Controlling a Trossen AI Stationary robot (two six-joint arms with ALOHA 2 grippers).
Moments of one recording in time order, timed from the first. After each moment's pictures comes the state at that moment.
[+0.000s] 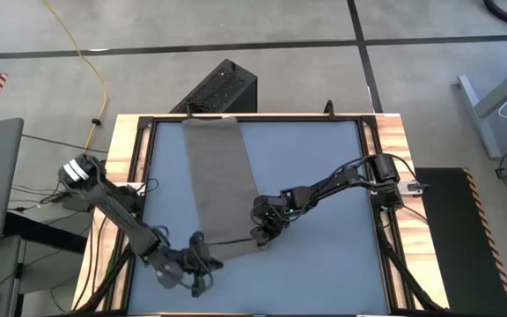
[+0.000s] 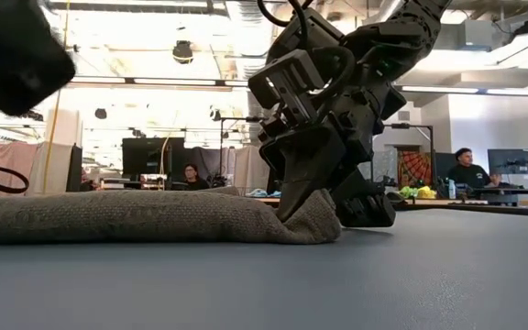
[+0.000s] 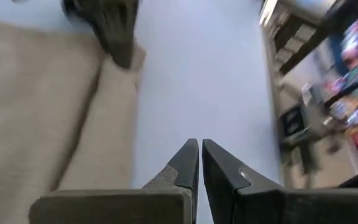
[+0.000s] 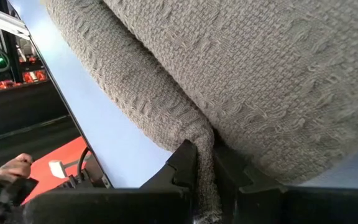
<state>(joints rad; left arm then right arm) -0.79 1.58 0.75 0.21 -0.62 -0.83 0.13 1.98 1.09 0.04 -0.49 1.13</state>
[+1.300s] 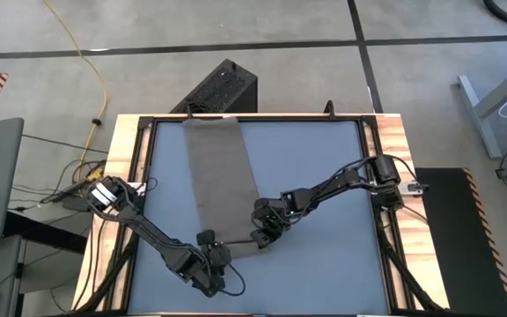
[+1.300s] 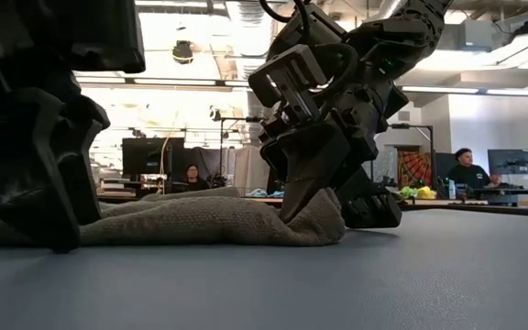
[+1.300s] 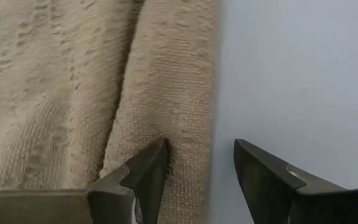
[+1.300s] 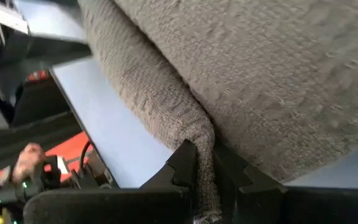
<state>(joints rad) -0.67 1.94 1.13 -0.49 -0.42 -0.91 0.16 1.98 1.10 0.04 -0.51 1.16</state>
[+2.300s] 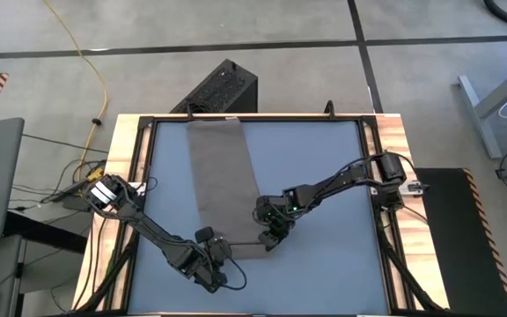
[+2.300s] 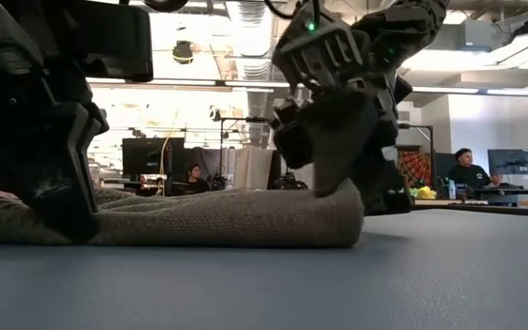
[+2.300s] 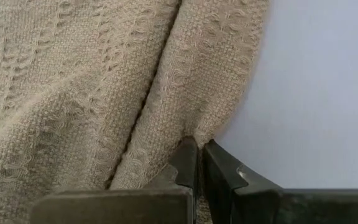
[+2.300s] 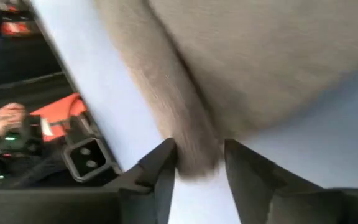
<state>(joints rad) -0.66 1.94 1.12 -0.51 -0.35 -0.98 0.14 1.92 1.09 -0.11 -0.61 1.00</state>
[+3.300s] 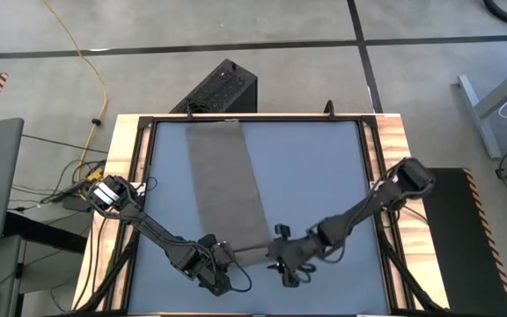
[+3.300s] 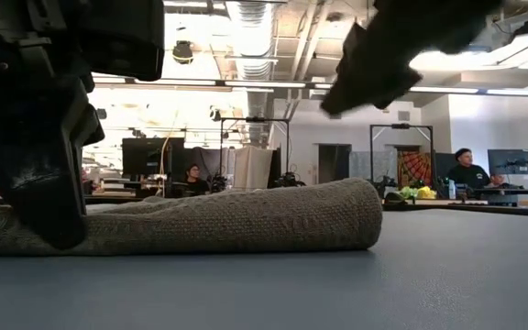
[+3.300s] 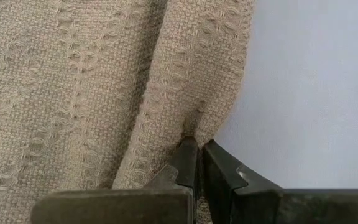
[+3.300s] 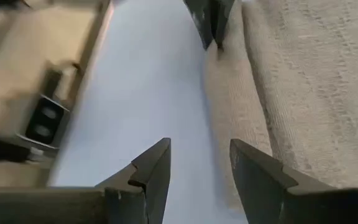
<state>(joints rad) -0.64 1.94 1.18 -0.45 -0.27 -1.03 0.54 1.76 1.10 -0.08 0.18 0.41</state>
